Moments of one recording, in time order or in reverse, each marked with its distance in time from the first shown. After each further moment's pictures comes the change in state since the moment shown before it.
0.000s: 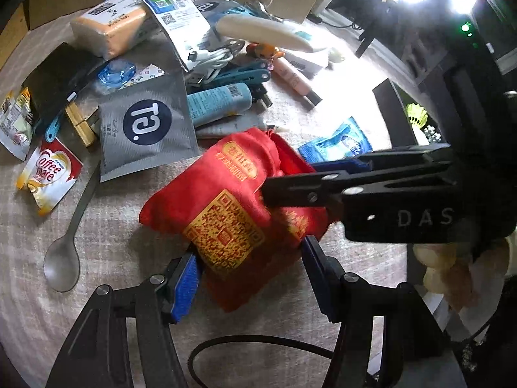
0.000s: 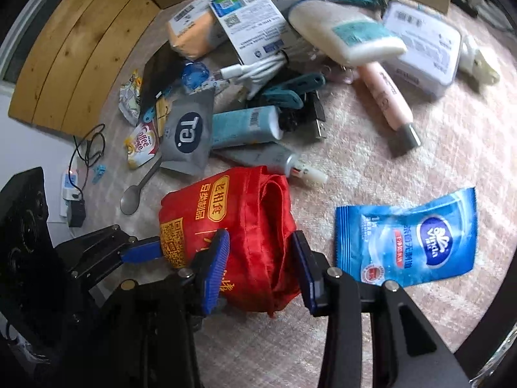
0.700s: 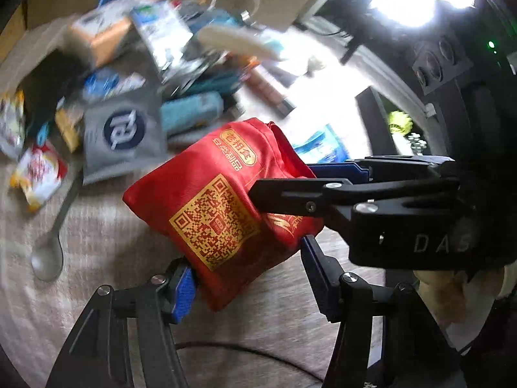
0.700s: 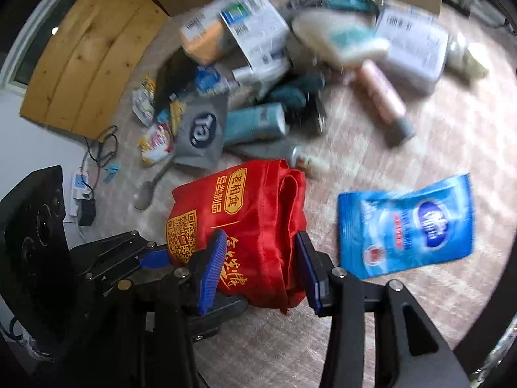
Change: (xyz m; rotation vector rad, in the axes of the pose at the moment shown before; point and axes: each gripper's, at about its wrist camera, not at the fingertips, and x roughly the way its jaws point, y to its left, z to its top) left arm -0.013 -0.025 0.002 -0.014 -0.028 -0.046; right arm -0.030 0.006 -0.016 -0.011 -0.062 0.015
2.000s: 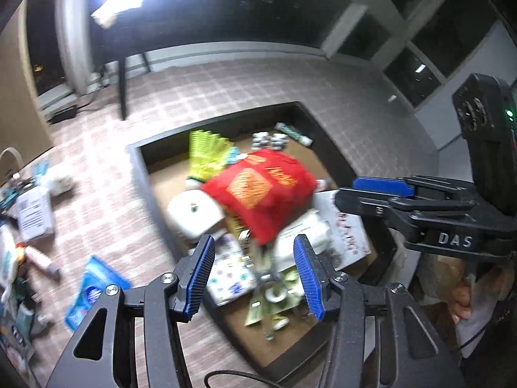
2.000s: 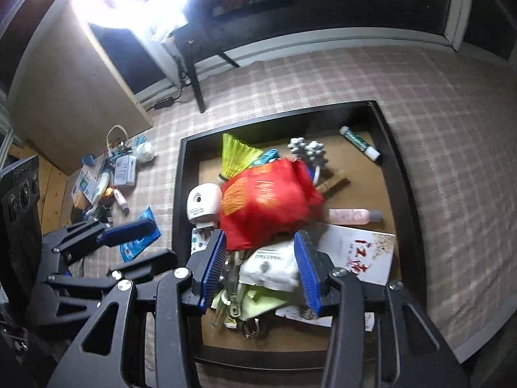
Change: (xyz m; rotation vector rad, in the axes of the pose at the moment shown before) left arm 0.059 -0.293 0.076 0.475 0.024 -0.067; right arm -0.258 -0.242 -0.160 0.463 -0.388 -0.302
